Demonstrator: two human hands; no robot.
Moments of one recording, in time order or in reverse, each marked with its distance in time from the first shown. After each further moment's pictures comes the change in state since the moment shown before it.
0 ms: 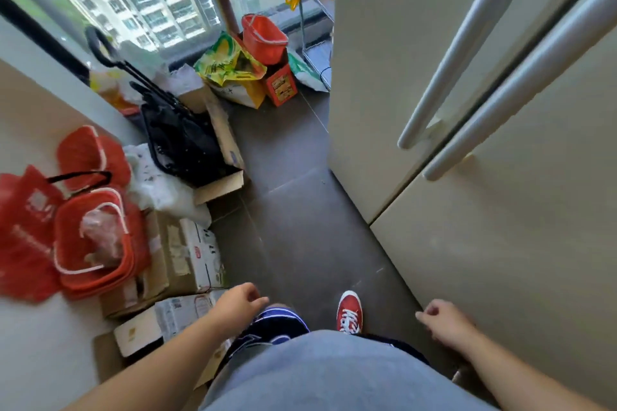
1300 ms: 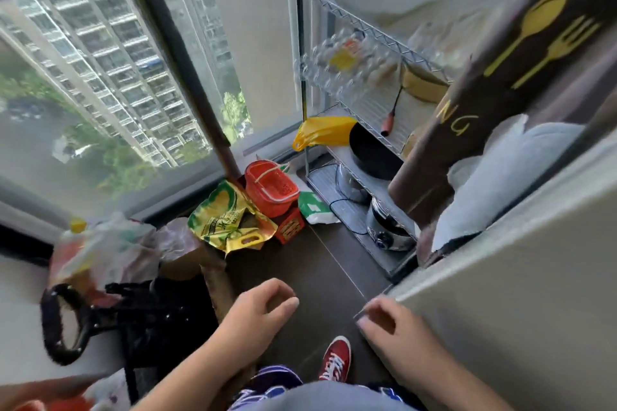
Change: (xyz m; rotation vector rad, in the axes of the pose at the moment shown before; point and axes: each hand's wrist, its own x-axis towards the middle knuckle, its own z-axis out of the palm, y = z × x) left_hand 0.269 0.255 -0.489 -0.183 0.183 0.542; right_hand 0.100 -0.593 -0.195 0.165 0.179 -0.603
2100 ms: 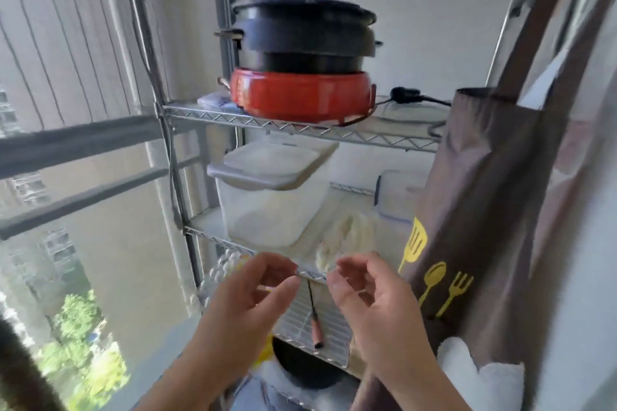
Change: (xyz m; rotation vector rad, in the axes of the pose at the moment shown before) left_hand 0.207 0.301 -0.201 -0.336 -0.024 0.936; right_hand 0.125 -0.275 -0.205 0.351 1.037 -0.473
